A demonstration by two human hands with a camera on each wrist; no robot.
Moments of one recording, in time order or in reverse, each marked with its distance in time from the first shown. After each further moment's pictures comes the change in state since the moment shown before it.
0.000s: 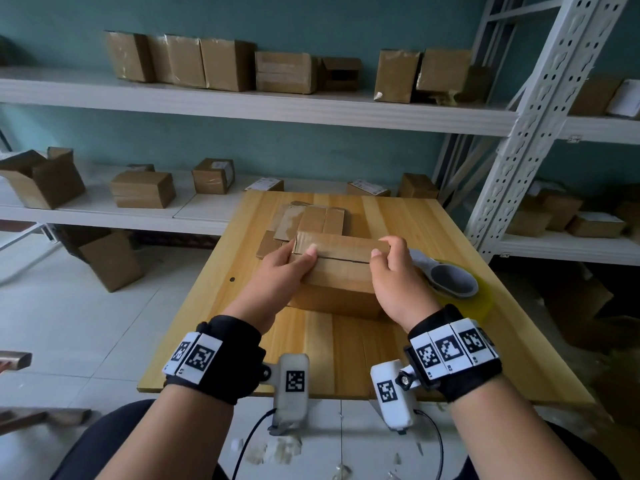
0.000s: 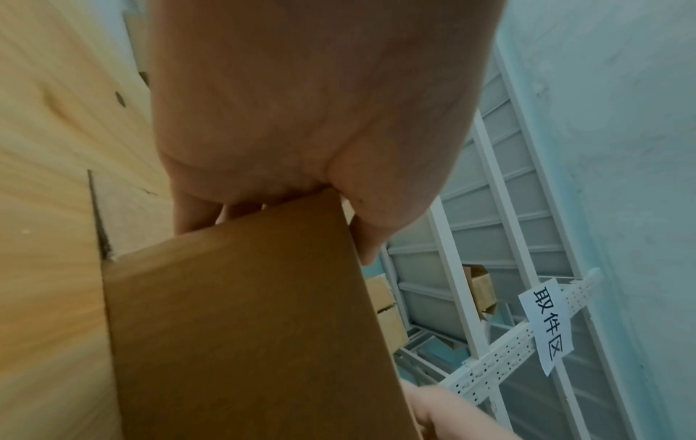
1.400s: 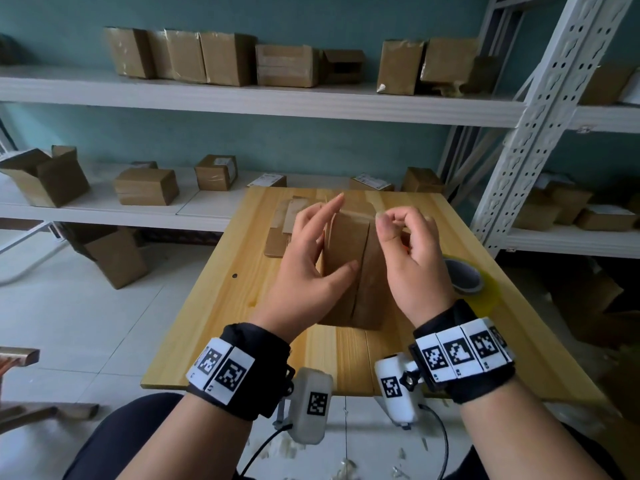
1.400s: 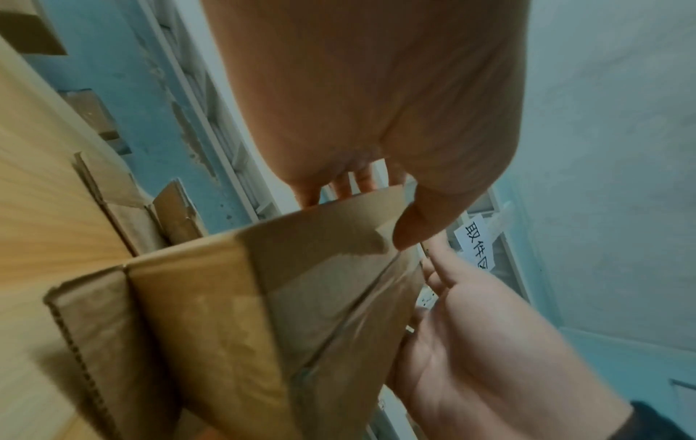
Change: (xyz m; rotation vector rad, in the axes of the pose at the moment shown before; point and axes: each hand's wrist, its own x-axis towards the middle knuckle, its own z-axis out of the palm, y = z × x) left_hand -0.015 0.004 0.027 0.037 -0.102 0.561; right_hand -0.006 0.002 -0.004 0.153 0.365 -0.457
